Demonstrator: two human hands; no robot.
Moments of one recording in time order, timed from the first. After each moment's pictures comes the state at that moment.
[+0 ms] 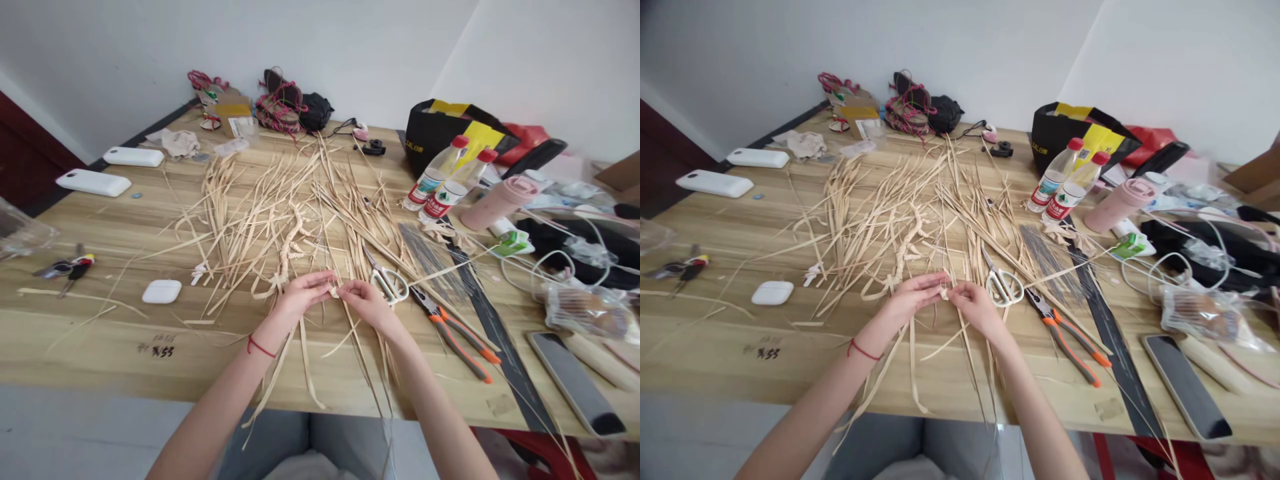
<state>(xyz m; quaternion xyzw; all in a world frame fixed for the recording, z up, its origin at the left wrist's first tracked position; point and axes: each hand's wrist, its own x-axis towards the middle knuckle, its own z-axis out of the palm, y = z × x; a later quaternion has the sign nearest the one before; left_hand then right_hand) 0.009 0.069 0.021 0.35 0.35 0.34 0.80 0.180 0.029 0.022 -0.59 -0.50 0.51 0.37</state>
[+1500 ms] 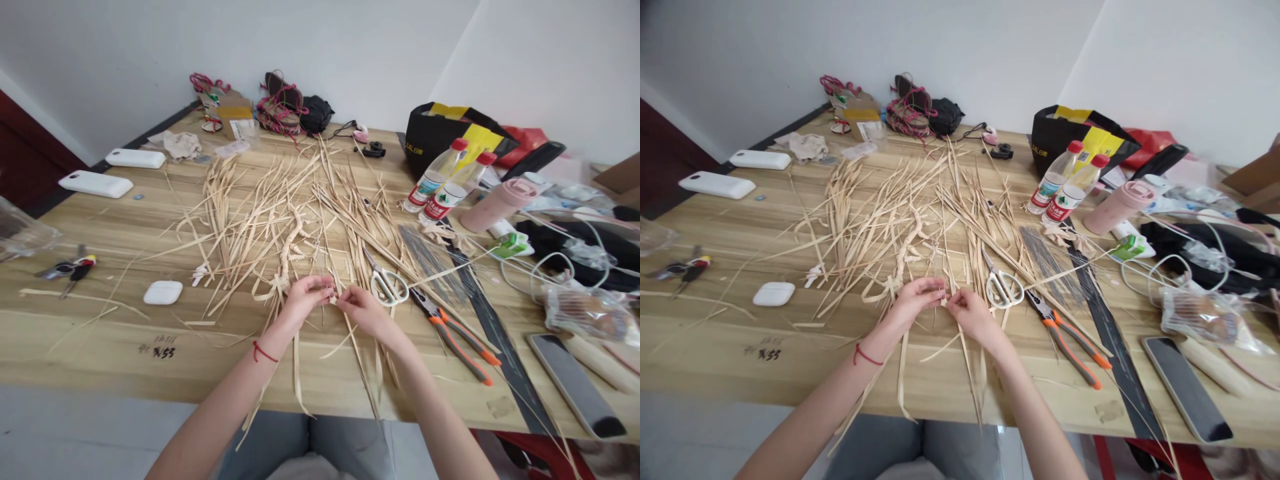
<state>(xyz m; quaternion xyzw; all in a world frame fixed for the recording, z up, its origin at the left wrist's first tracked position) 0.018 0.062 0.017 0.37 0.43 0.38 0.73 0.172 0.020 0.027 -0.61 -0.53 0.49 0.33</state>
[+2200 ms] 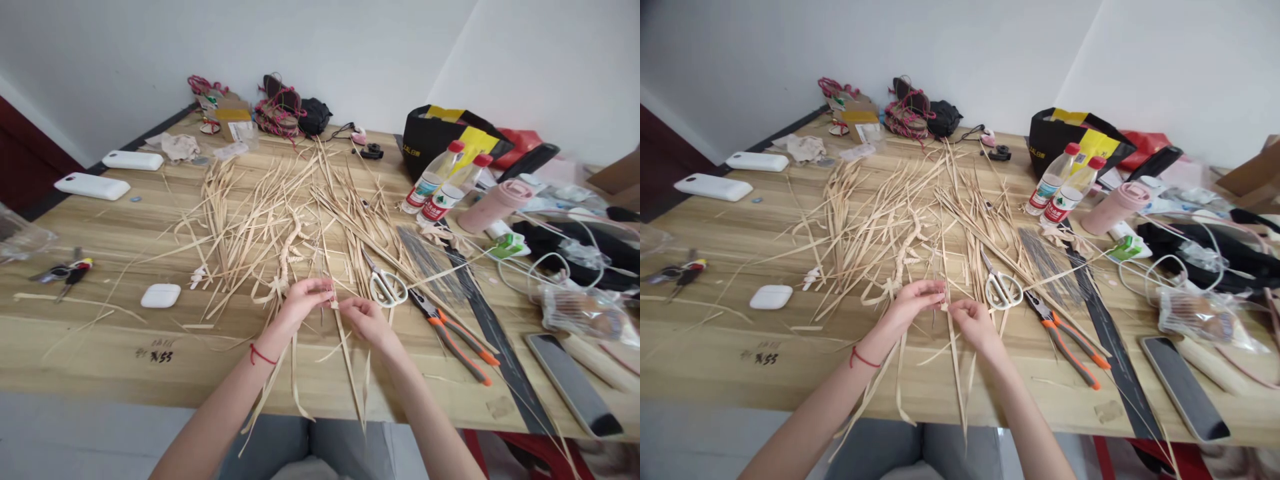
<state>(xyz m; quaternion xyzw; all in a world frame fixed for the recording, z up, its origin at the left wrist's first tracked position) 0.014 0.064 0.020 0.39 0.41 0.35 0.75 0.165 0.002 0.025 -0.63 -0.42 0.54 0.37</state>
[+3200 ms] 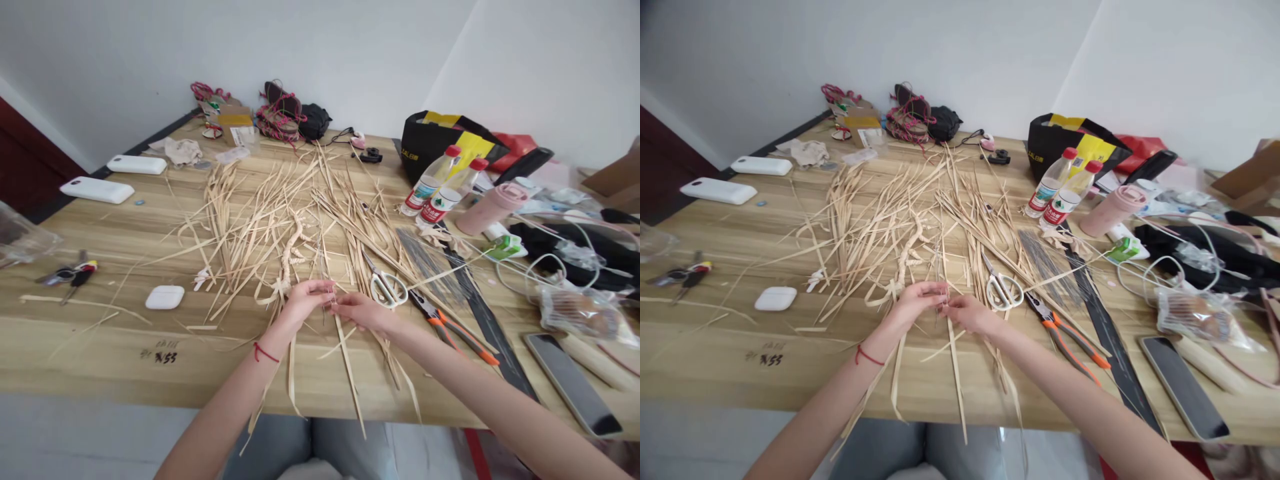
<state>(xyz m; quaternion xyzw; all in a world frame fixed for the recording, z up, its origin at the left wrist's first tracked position) 0.014 0.068 0.017 0.40 0.43 0.34 0.73 0.163 0.028 0.067 -0.62 -0.43 0.63 0.18</state>
